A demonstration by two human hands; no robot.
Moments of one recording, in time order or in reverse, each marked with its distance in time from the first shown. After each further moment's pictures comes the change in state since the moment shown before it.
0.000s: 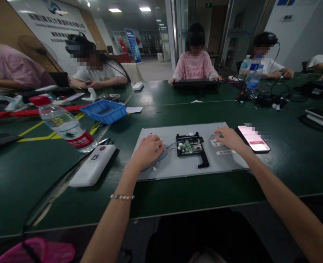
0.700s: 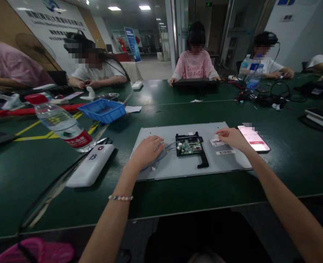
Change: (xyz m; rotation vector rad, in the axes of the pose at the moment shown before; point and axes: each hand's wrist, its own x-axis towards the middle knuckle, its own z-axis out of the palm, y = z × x) left_hand 0.001 0.000 0.004 -0.018 -0.024 -0.018; right_hand -0.008 0.011 0.000 0.454 -0.007 0.146
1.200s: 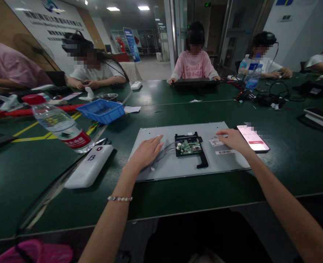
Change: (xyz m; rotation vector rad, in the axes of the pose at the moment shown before) left_hand -0.004 -0.007 0.010 -0.034 -0.050 -0.055; right_hand -0.007 -0.008 0.001 -0.177 0.104 -0.041
